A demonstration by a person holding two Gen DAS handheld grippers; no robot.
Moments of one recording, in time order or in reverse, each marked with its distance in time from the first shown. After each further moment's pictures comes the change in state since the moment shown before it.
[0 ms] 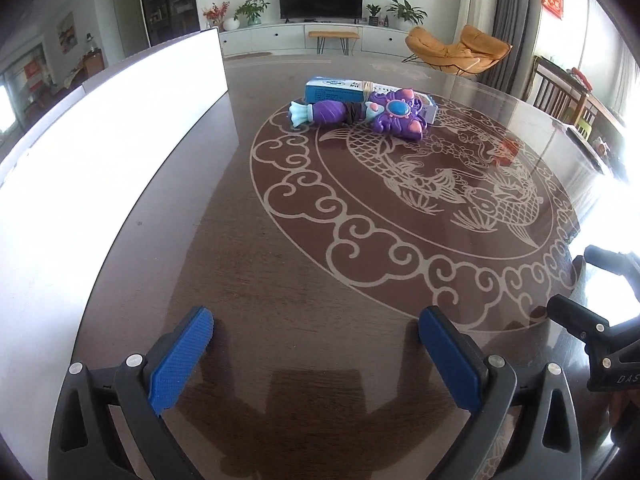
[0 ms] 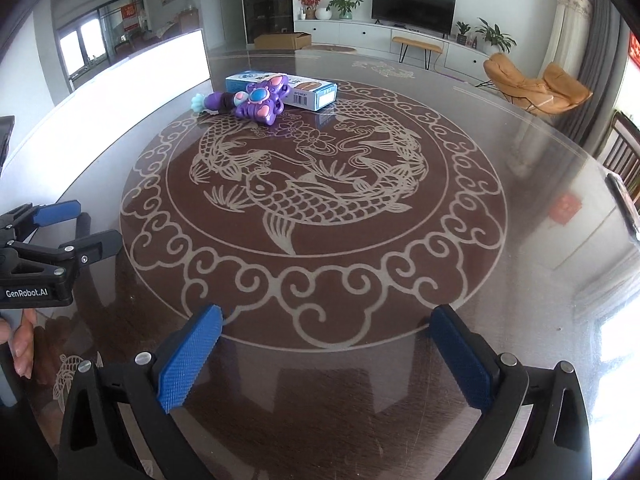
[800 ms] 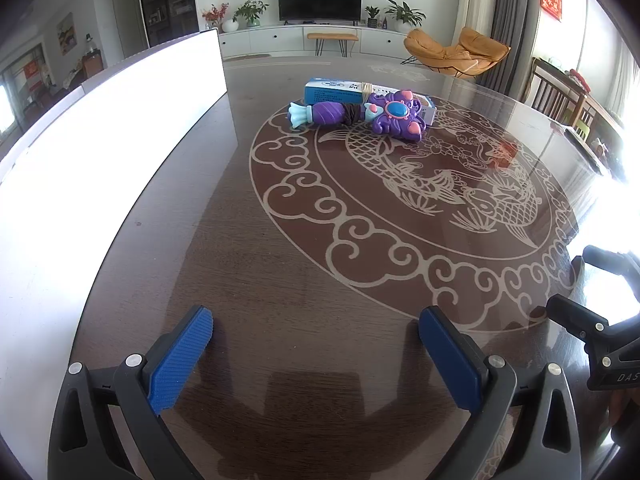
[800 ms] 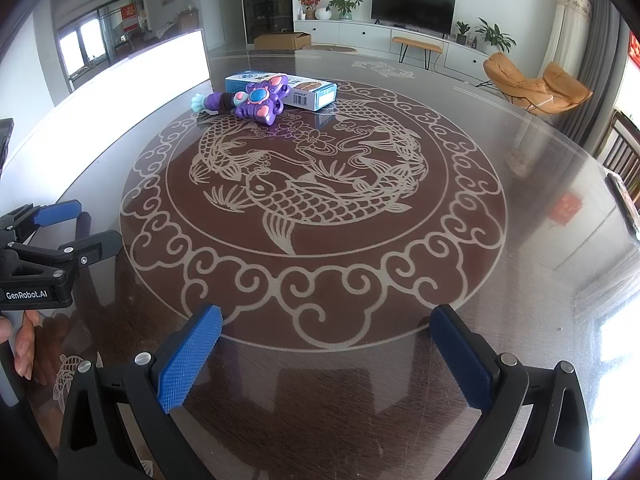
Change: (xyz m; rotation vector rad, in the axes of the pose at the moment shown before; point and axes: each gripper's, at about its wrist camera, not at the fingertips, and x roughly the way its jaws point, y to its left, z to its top) left arm -0.001 0.000 -0.001 0.004 -0.005 0.000; right arm 0.000 0.000 0.000 0.000 0.000 -0.002
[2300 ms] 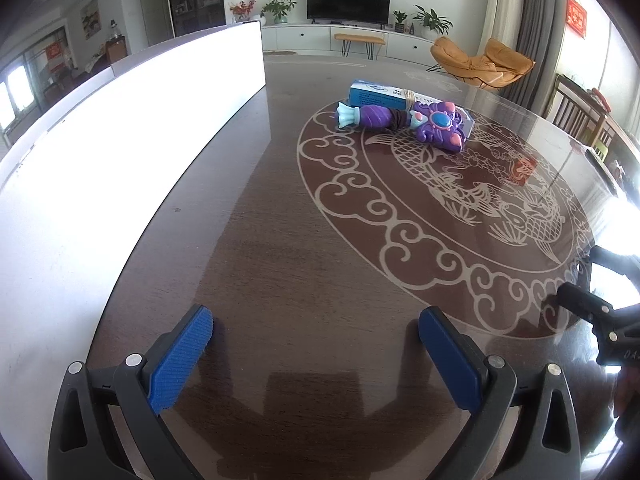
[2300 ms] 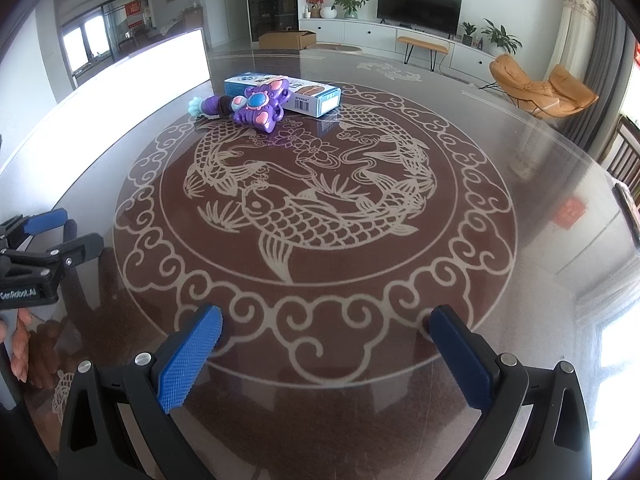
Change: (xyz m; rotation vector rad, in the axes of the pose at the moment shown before) left arm -0.002 0.023 -0.002 -0.077 0.000 0.052; right arm 0.017 -0.002 0.022 -0.008 0.017 0.005
